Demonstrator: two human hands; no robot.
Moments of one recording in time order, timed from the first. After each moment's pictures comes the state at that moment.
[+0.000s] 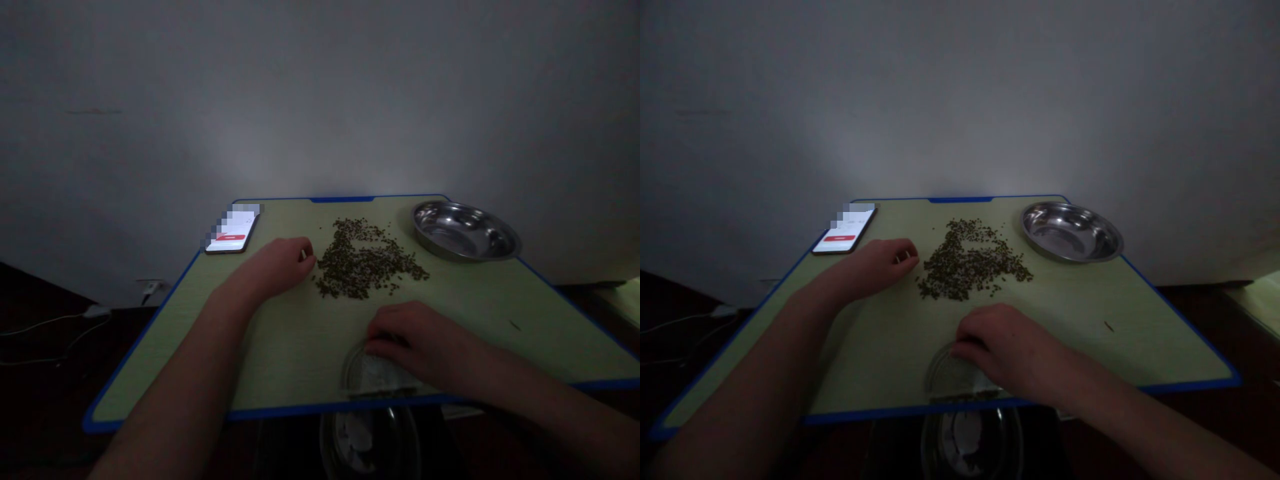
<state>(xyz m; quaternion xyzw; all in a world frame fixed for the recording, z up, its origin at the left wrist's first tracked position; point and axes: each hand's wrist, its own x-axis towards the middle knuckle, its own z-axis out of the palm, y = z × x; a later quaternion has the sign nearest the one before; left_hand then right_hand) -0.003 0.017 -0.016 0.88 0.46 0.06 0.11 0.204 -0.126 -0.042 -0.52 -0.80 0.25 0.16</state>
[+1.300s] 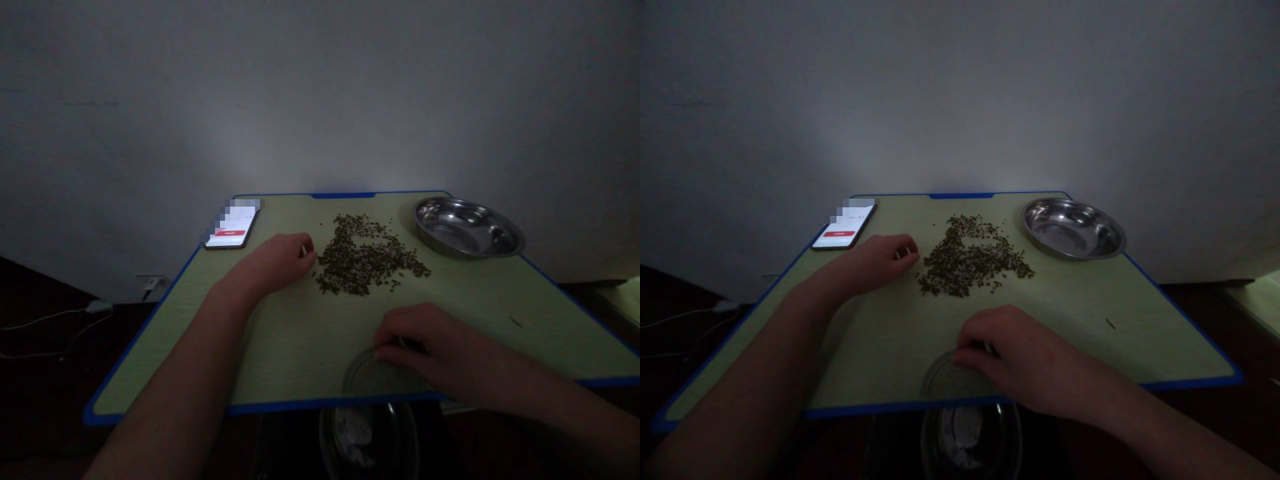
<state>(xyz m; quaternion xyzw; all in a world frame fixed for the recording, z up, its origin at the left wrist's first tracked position) -0.002 0.017 -0.015 0.88 0.46 0.05 0.10 0.205 -0.137 -0.028 -0.53 -0.78 0.31 0.16</state>
